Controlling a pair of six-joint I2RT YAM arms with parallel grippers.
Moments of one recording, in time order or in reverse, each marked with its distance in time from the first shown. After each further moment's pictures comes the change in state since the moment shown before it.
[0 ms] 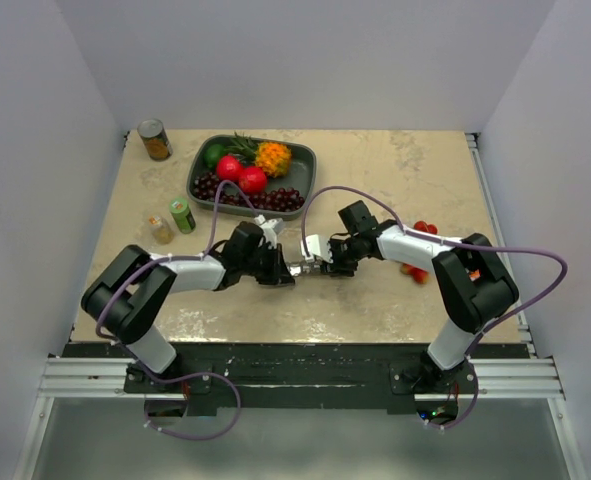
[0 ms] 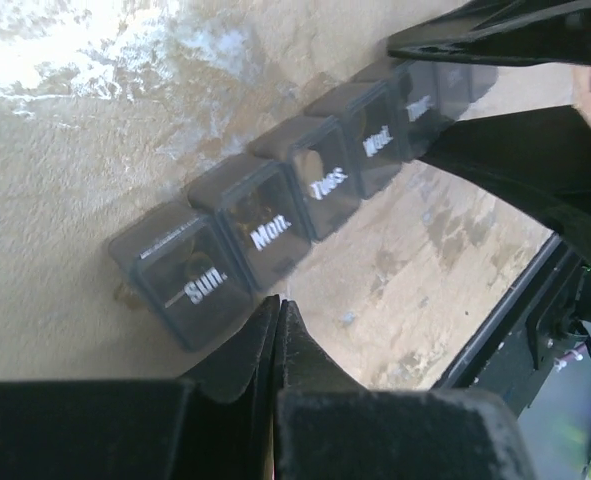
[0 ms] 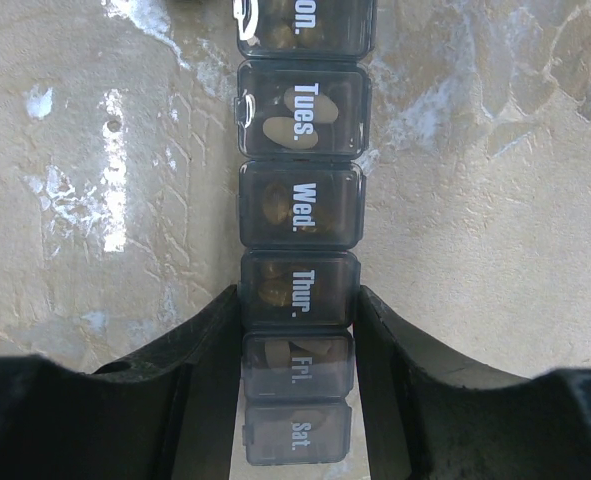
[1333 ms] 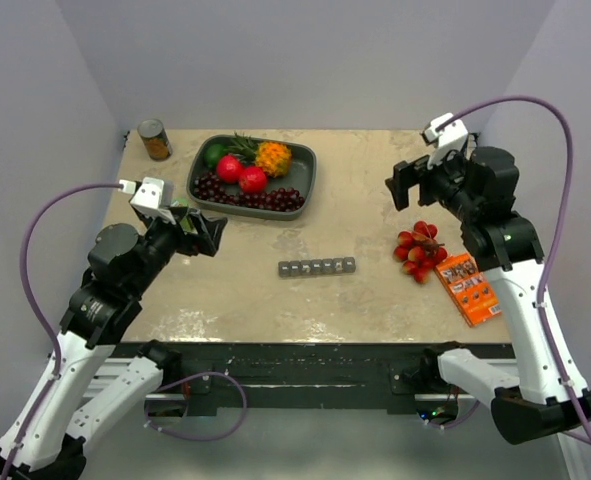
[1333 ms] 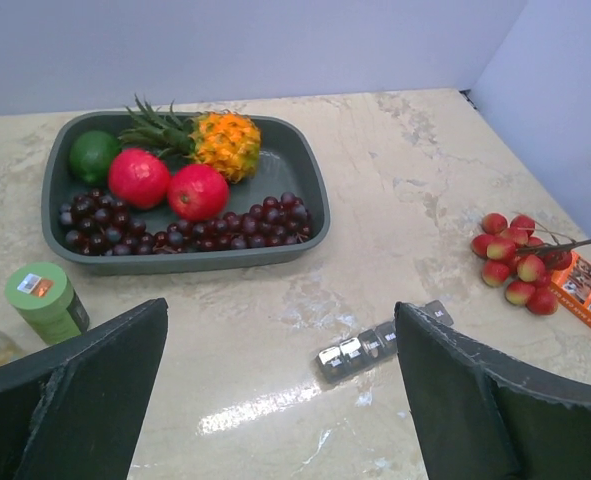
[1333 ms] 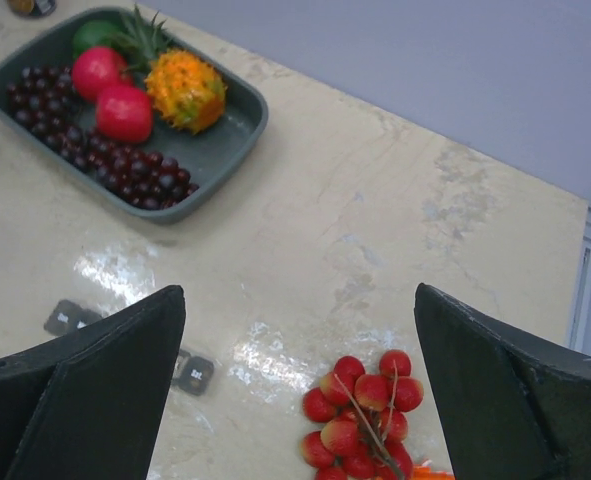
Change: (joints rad) left arm 0.158 -1.012 0.296 -0.664 -0.458 0.364; right arm -0.319 -0.665 0.380 -0.196 0.259 0.897
